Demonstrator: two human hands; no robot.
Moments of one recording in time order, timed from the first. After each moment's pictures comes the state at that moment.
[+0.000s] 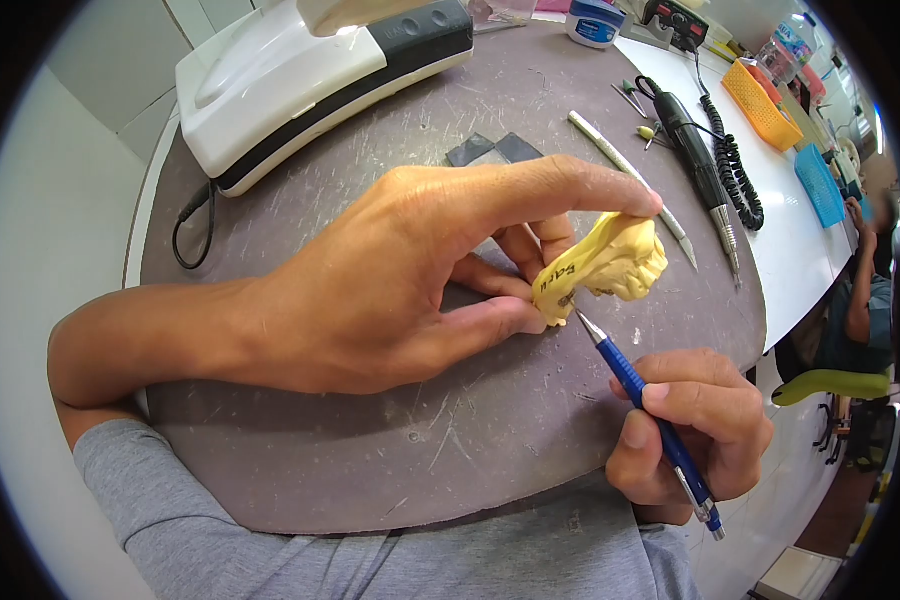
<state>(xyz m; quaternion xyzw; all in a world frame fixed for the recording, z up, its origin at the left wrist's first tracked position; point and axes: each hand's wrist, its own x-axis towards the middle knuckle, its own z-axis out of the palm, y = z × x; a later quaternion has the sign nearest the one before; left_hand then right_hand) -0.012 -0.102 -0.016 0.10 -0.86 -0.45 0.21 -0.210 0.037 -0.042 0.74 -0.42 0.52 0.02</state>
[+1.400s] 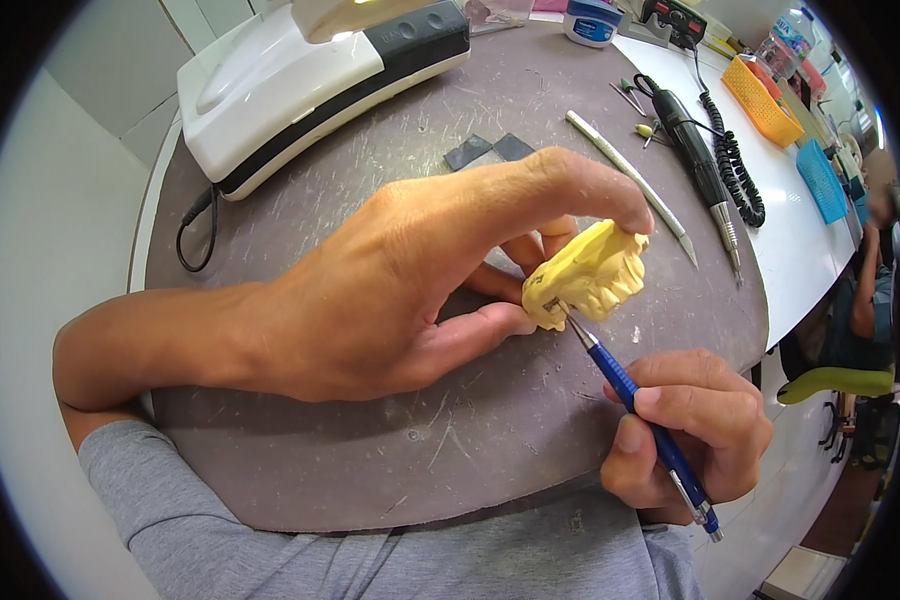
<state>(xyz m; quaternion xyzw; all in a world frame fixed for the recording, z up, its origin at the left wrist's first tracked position) -0.014 -0.105 -0.023 0.02 -0.89 -0.38 0.27 -0.210 0.036 -0.041 0.74 -0.41 0.53 0.01</state>
